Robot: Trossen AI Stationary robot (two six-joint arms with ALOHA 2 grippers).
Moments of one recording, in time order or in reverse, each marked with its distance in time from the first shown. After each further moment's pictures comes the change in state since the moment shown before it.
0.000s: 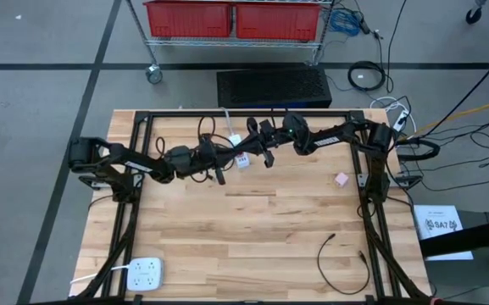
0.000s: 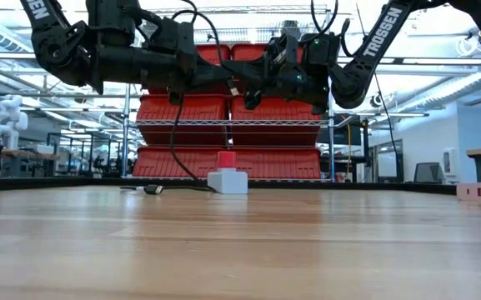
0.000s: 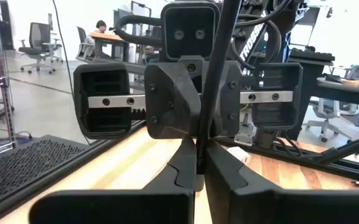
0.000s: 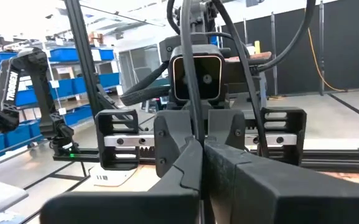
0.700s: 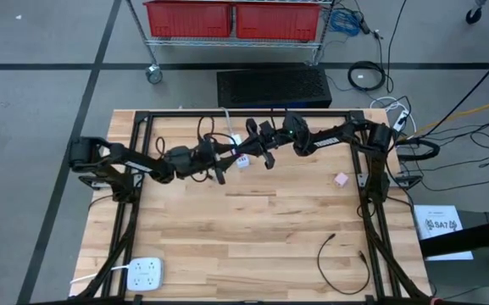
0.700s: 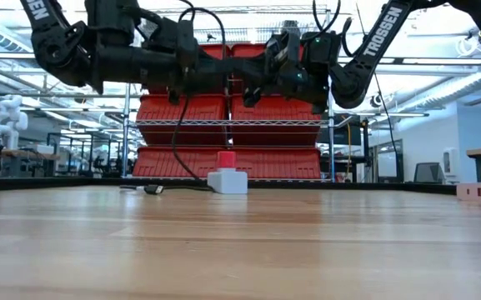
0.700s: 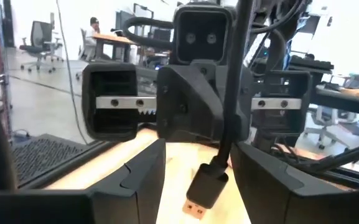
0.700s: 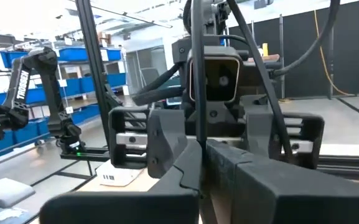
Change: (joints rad) left arm -0.010 -0.001 -0.003 0.015 -0.005 -0.030; right arm 0.003 0.000 0.000 0.028 -0.008 0.004
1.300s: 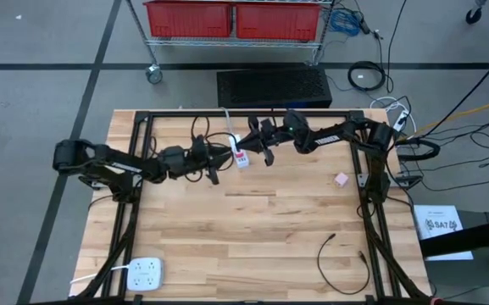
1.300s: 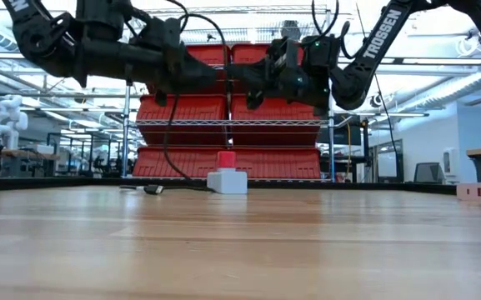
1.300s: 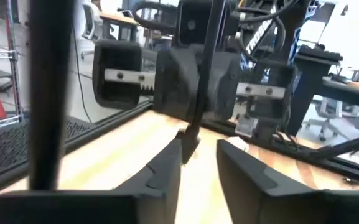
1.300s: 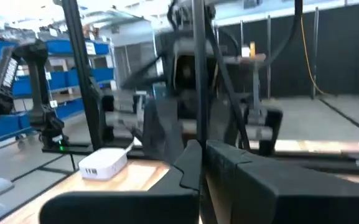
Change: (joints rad) left arm -0.001 -0.133 -0.053 -0.164 -0.026 -0.063; right arm -0.035 0.000 0.000 -0.015 0.009 -0.050
